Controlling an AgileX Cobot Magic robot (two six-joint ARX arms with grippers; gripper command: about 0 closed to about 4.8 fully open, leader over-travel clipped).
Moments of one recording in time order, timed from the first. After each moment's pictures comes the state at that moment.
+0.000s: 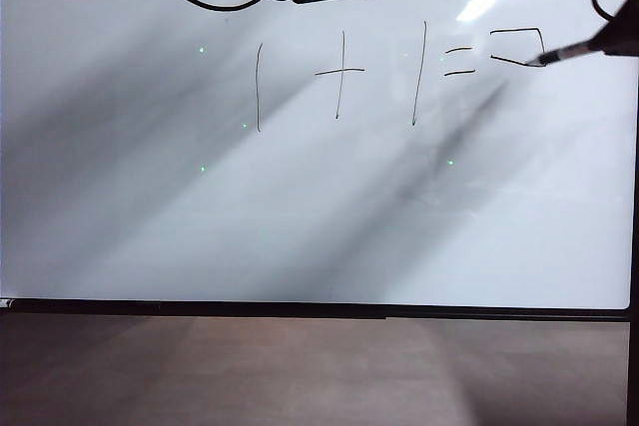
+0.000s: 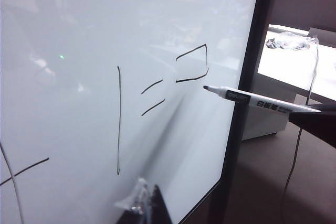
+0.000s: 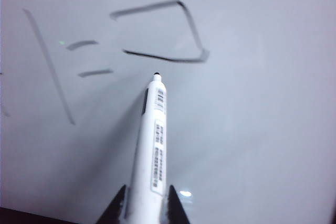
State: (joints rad) left arm -0.65 1.62 1.21 0.39 0.19 0.04; right arm -0.06 1.20 0.61 0.57 -0.36 0.15
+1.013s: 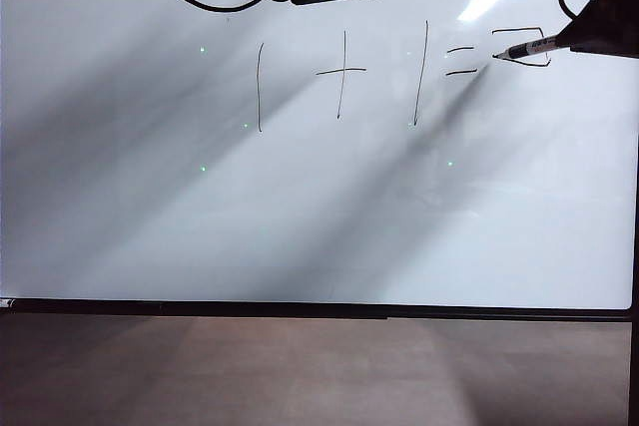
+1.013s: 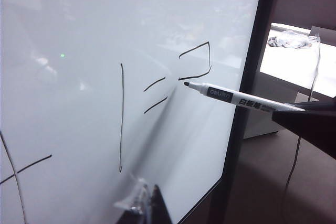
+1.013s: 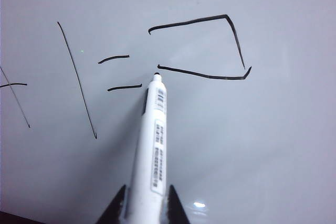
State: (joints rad) left arm -0.65 1.62 1.21 0.38 0.19 0.04; right arm 0.01 1.27 0.64 0.64 -0.34 0.17
